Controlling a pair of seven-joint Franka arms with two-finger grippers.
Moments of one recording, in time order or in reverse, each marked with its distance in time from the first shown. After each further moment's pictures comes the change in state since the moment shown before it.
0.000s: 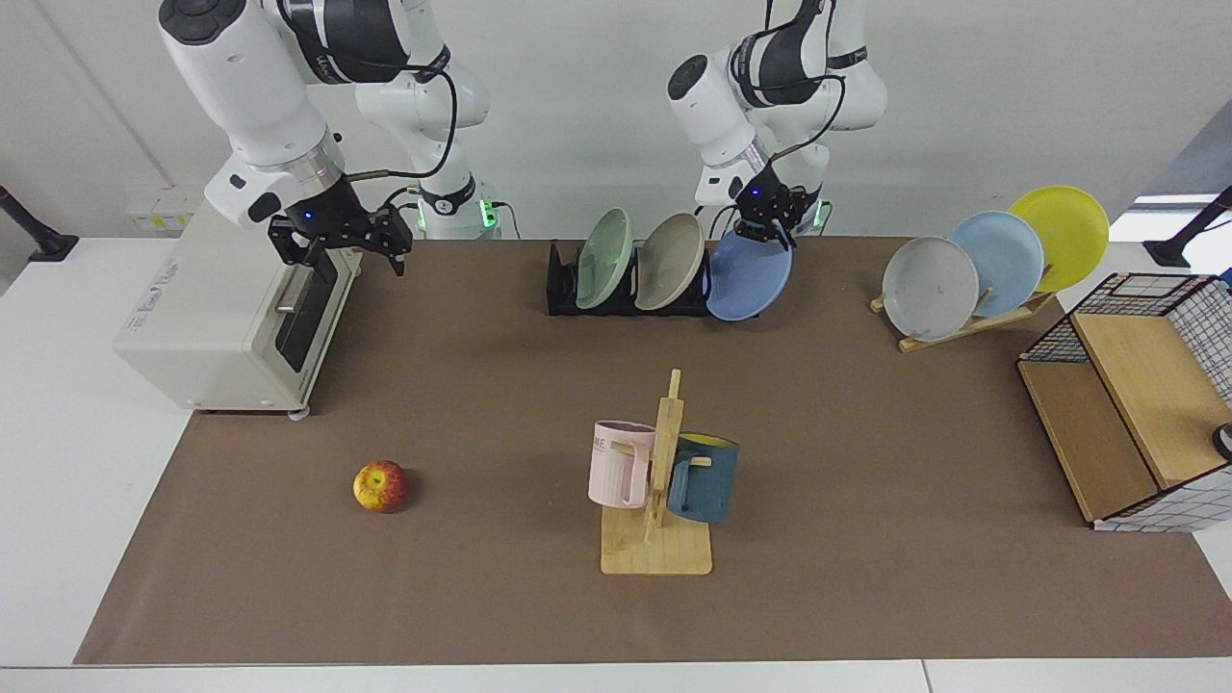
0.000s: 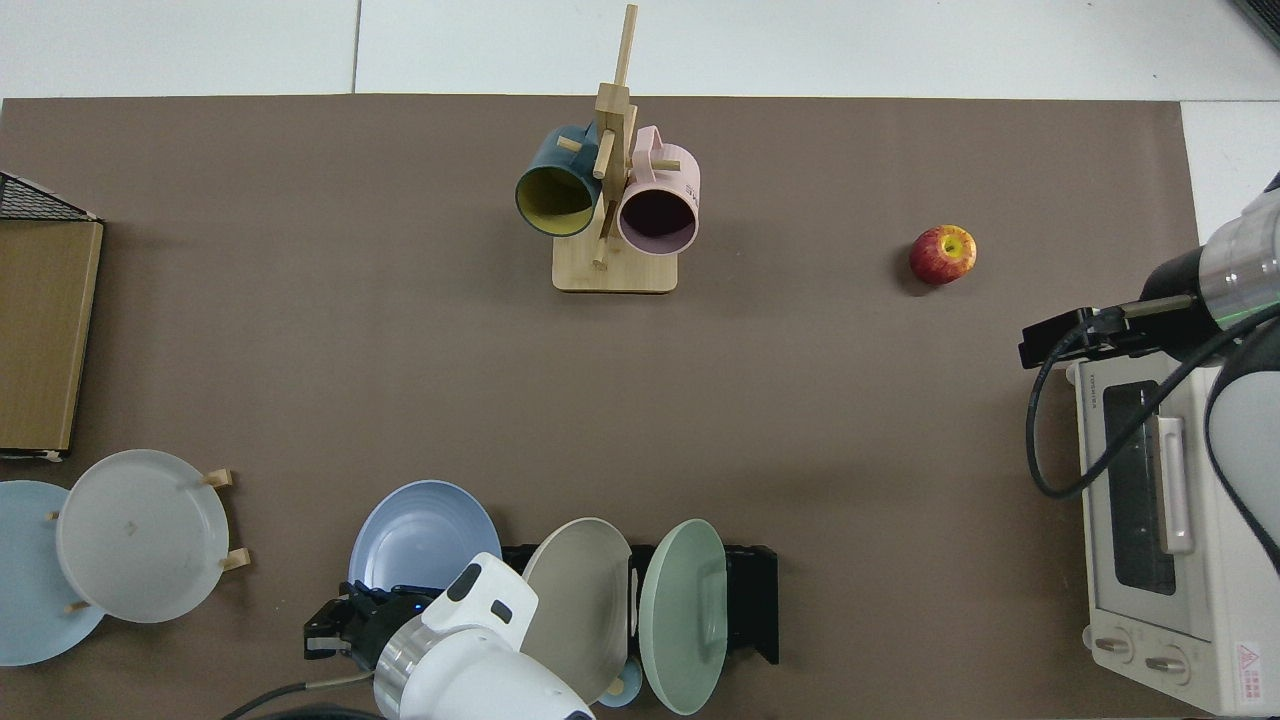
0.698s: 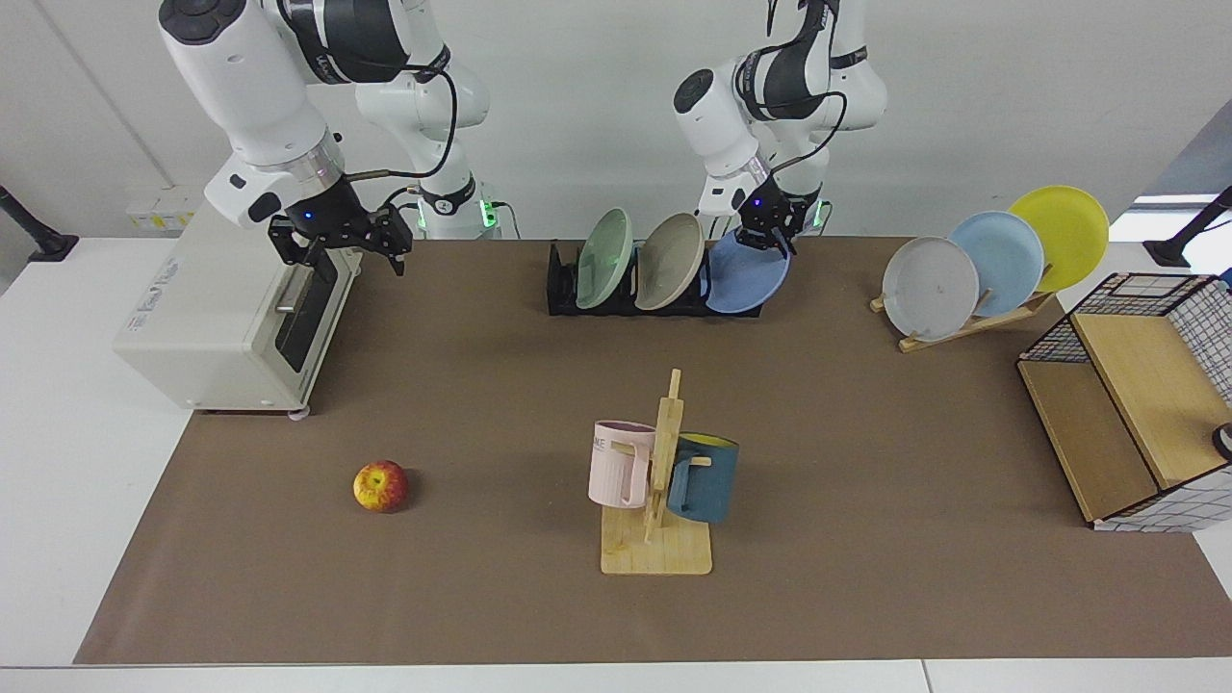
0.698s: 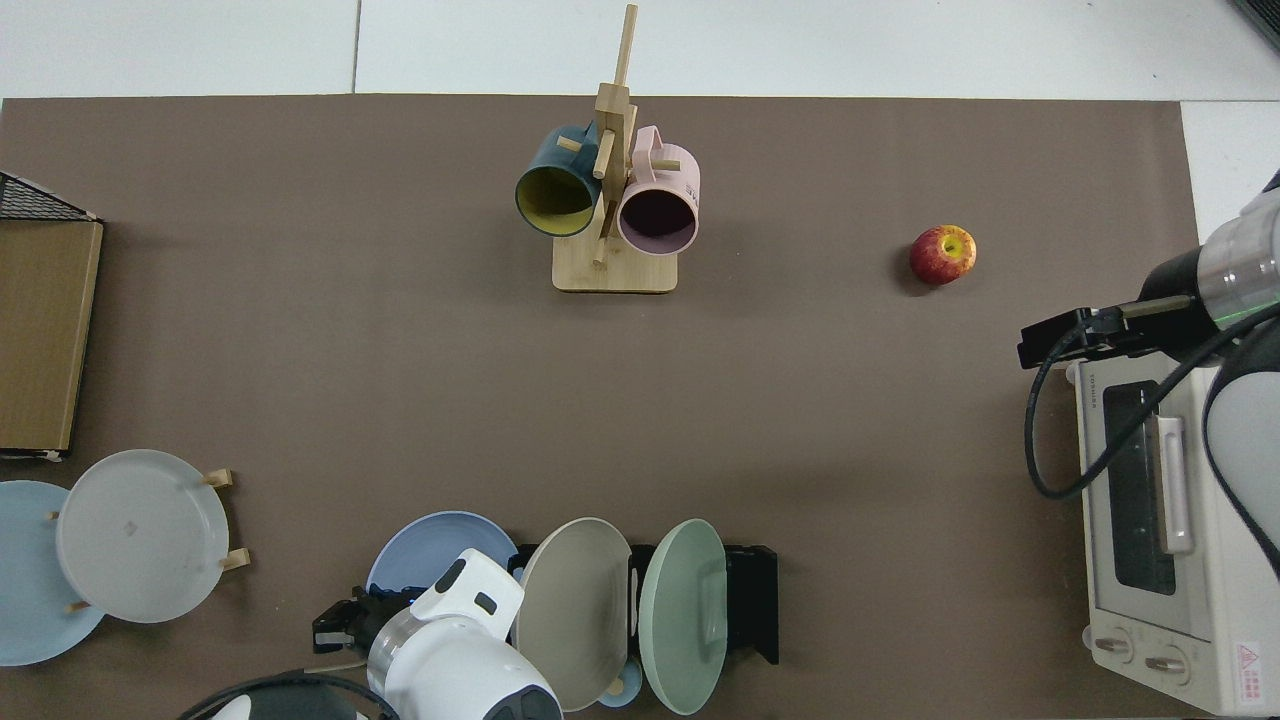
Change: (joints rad) left arm 0.004 0.005 0.028 -0.095 -0.079 0.119 -0.001; right arm 0.000 0.000 0.002 0.000 0.000 0.000 0.000
